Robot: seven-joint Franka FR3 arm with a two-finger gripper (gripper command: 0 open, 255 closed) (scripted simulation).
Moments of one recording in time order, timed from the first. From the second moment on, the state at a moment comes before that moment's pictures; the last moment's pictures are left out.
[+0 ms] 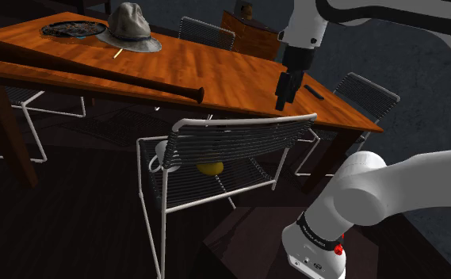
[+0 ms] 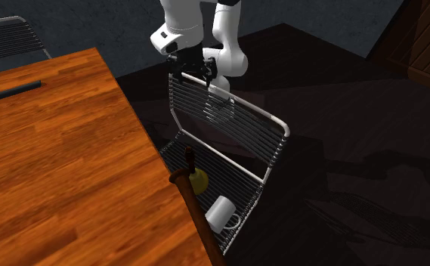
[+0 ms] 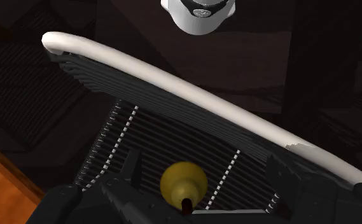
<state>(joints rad) 0.01 -0.74 -0.04 -2.36 -0.05 1.45 -0.10</state>
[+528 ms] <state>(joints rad) 0.02 -0.59 0.00 -2.37 -0.05 1.67 -0.03</state>
